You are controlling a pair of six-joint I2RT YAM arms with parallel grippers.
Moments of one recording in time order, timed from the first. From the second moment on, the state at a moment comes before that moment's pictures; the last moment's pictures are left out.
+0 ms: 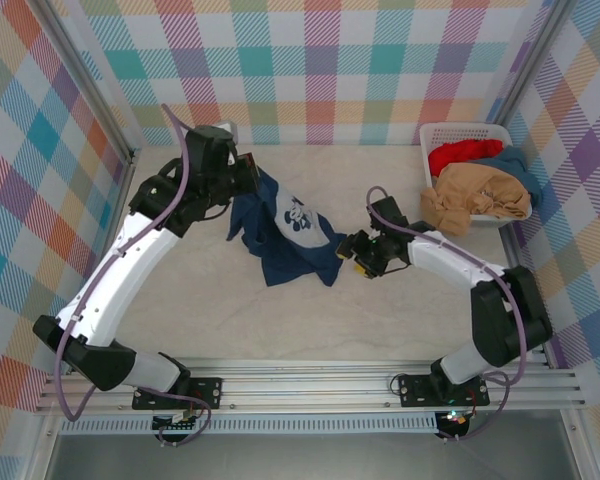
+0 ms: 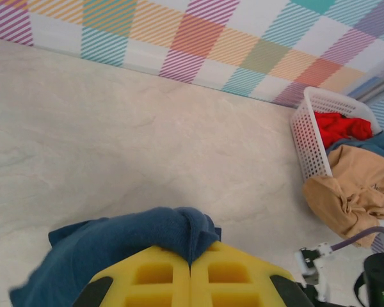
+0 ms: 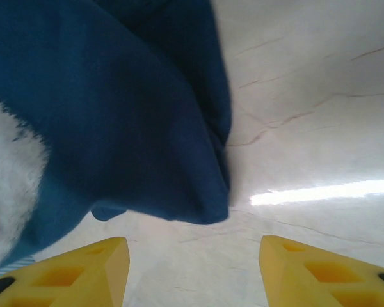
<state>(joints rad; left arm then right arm) -0.55 1.41 1.72 -0.88 -0.16 -0.59 0.48 1.55 0.98 -0.51 -0.37 1.03</state>
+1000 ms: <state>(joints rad) -0.52 1.28 1.69 -1.00 -0.21 -0.60 0.57 1.62 1.16 -0.43 -0.15 0.90</state>
